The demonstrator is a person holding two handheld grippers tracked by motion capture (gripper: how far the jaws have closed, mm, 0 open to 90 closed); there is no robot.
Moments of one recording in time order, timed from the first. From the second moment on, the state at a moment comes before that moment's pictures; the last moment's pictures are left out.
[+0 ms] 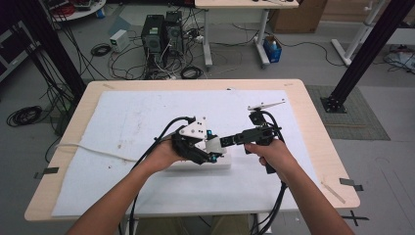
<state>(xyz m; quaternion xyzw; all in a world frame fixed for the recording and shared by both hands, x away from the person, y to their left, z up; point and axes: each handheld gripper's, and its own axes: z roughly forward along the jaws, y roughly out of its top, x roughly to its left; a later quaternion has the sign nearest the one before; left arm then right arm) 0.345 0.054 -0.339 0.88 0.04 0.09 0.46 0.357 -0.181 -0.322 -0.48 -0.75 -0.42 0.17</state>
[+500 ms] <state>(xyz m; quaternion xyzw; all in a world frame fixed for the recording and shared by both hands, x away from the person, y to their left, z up) 0.345 0.049 -0.340 0.88 0.04 0.09 0.47 0.363 -0.172 -0.327 -0.49 -0.74 -0.40 0.21</state>
